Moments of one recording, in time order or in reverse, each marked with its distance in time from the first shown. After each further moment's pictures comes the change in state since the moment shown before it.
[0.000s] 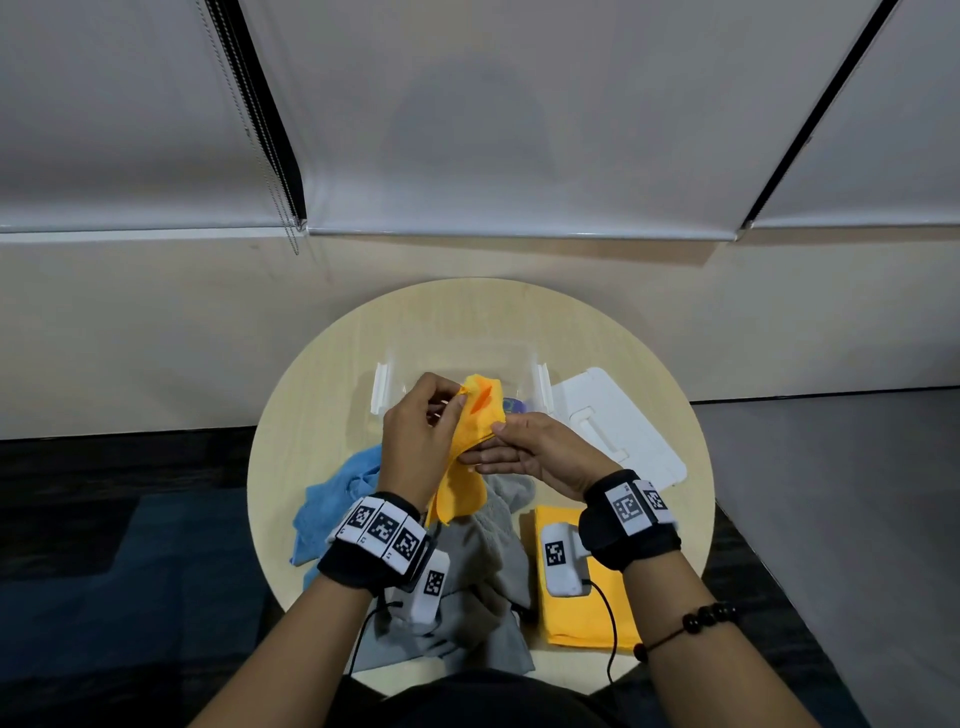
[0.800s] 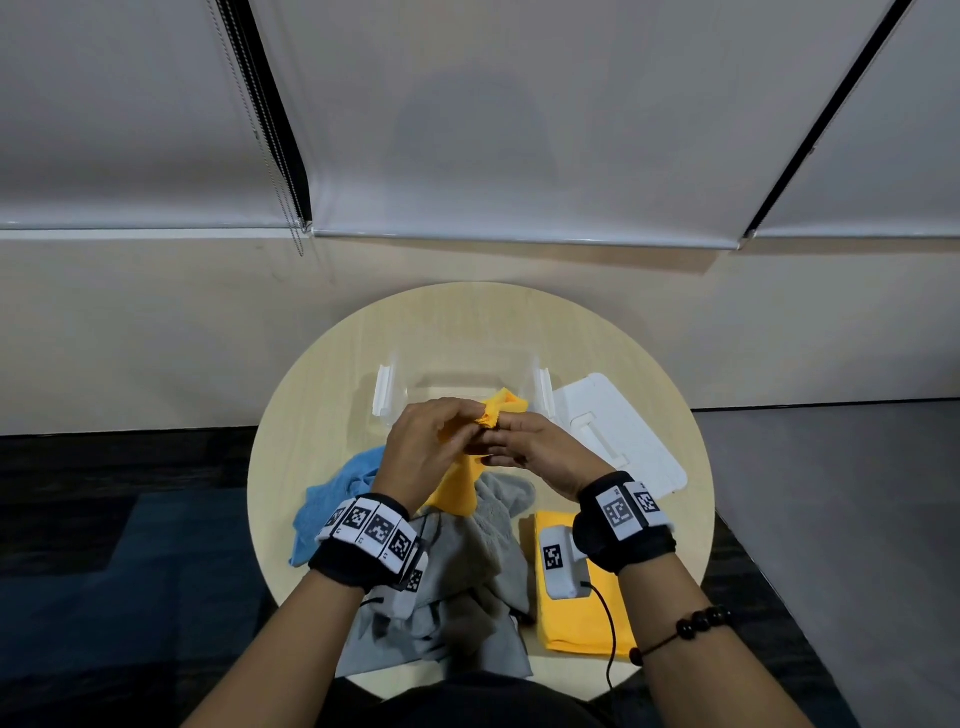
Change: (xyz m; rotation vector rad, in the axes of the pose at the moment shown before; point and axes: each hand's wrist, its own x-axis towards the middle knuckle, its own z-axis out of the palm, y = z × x) left_hand 0.002 -0.016 -0.005 0.132 -0.243 0.174; right_hand 0.001 -0.008 0.008 -0.294 0.062 -0.055
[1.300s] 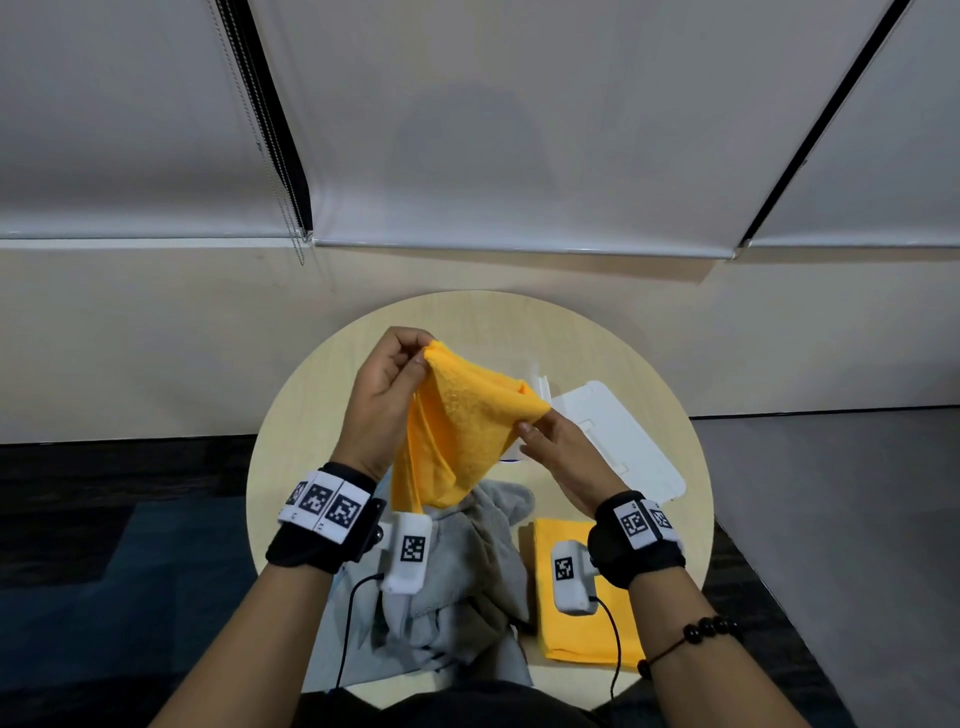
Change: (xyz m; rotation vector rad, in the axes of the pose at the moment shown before) left_hand 0.030 0.037 -0.053 -0.652 0.134 -0.060; right_hand 0.000 0.035 -0.026 0.030 0.234 -0.133
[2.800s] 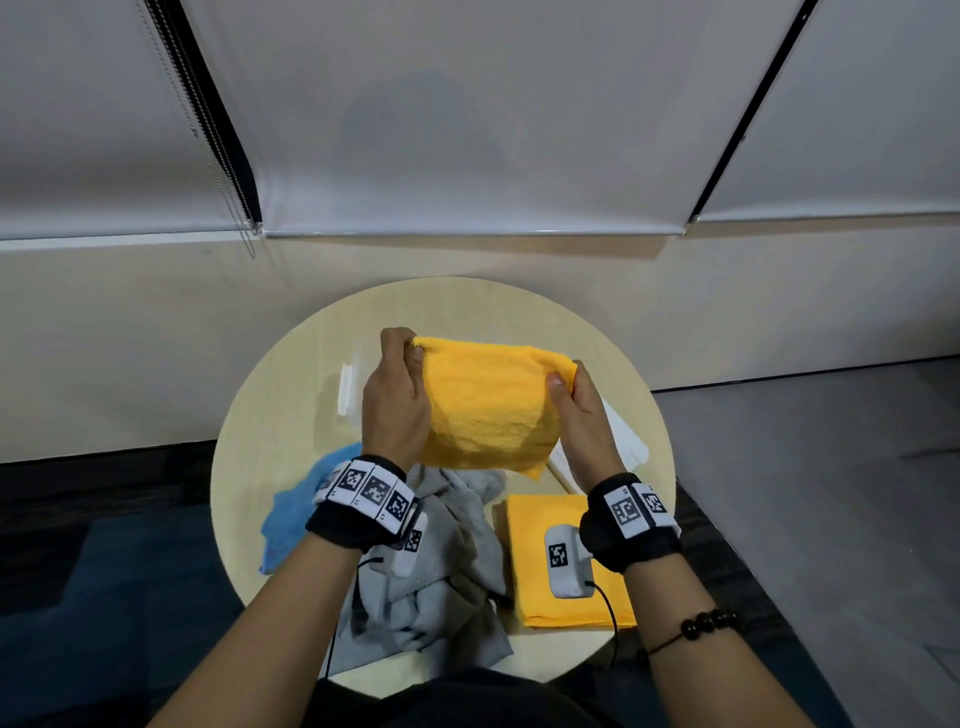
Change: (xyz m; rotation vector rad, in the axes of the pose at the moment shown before) left_hand -0.005 -0.046 0.044 0.630 0.193 0.050; right_hand -0.033 -0.014 -0.020 -0.075 0.471 -0.116
